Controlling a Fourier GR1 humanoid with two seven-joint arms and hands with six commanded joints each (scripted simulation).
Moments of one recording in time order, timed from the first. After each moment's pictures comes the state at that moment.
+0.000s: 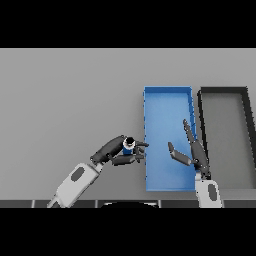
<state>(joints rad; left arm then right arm) -0.27 0.16 -0.59 -1.61 0.15 -0.17 -0.02 0.11 -0.17 0.09 -1.67 0.17 0.09 -0.08</state>
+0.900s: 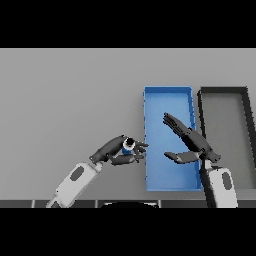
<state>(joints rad) -0.27 0.16 -0.58 -1.61 0.15 -0.18 -0.01 -0.06 -0.31 0.10 -1.85 -0.39 0.48 0.12</state>
